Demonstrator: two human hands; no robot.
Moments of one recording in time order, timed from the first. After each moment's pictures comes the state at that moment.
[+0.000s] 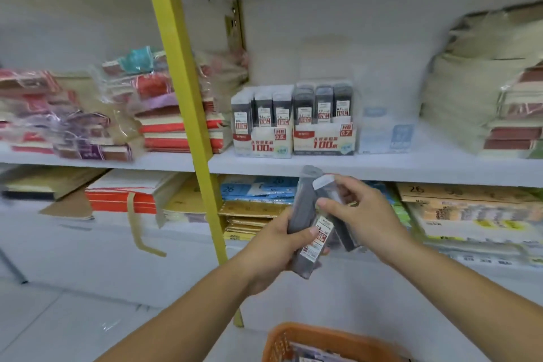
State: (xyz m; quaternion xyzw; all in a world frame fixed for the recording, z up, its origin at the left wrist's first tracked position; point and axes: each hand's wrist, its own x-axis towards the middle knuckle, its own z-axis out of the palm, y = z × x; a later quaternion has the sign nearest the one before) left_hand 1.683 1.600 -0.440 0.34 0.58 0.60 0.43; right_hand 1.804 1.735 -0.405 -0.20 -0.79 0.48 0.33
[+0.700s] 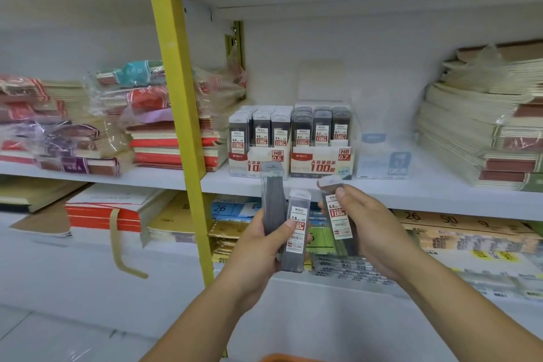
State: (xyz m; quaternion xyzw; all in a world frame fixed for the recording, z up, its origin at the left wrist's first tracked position) left_hand 1.668 1.610 -0.422 0.30 0.53 0.72 0.34; right_hand 1.792 1.749 -0.383 -0.17 -0.67 0.67 0.28
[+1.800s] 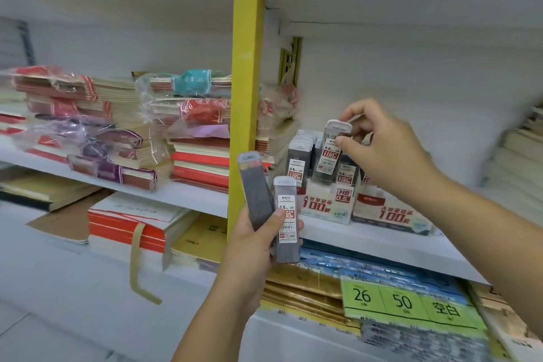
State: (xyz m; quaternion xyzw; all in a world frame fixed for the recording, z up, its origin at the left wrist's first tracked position) left_hand 1.578 1.591 -0.391 0.25 0.48 0.81 0.23; right_hand 1.673 1.747 -0.249 -0.10 -0.89 0.17 0.41
